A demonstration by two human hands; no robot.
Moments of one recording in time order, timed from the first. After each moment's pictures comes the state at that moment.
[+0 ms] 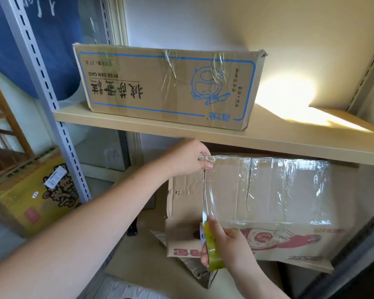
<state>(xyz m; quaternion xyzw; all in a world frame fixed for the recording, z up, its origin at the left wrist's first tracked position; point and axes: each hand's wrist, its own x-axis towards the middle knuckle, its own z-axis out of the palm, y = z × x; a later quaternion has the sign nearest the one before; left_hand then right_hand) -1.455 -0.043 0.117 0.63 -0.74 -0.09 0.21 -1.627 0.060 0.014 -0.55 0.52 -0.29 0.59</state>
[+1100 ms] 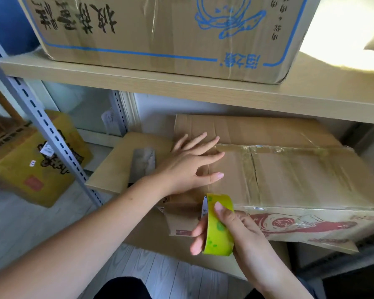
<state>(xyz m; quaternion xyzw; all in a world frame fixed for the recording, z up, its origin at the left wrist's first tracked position) -1.433 -0.062 -0.010 0.55 -0.82 -0.02 0.13 -1.626 0.032 -0.001 -0.51 0.31 -0.28 0.75</state>
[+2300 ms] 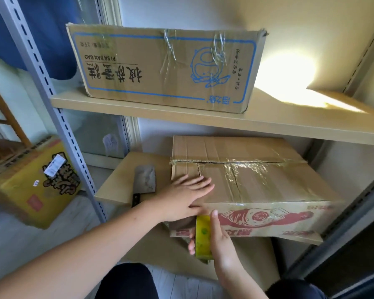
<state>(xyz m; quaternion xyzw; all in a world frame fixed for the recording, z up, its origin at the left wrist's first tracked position) -1.443 0.010 -0.010 0.51 -0.86 -0.03 -0.02 -1.608 0.079 -0.043 -0.46 0.50 -0.33 0.65</state>
